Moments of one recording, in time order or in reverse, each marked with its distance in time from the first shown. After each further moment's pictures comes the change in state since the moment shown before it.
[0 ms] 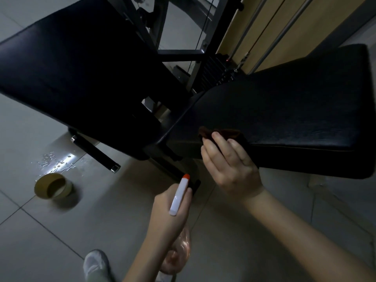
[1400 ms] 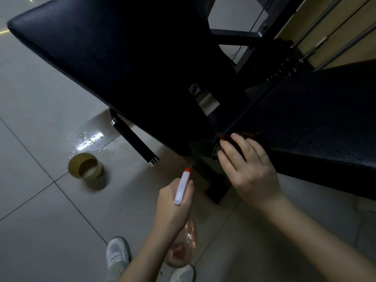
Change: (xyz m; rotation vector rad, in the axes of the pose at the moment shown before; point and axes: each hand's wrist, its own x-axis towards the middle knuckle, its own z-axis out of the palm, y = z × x) left_hand 0.055 -0.111 -0.065 0.004 0.211 -0.149; right_hand 0.019 -0.095 0.093 0.214 -0.099 -0.003
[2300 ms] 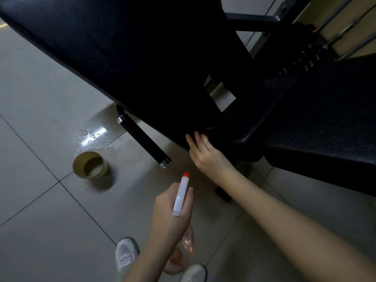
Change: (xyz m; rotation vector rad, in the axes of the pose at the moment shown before) left_hand 0.016 -0.042 -0.031 0.088 0.027 0.060; right_hand 0.023 -0.084 0.126 -0.069 -0.443 -0.311
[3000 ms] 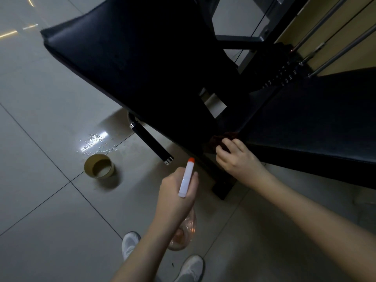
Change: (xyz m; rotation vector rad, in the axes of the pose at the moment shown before) left_hand -0.014 0.075 -0.036 0.057 -0.024 0.101; right_hand -0.067 0.063 -0.073 0.142 0.134 0.037
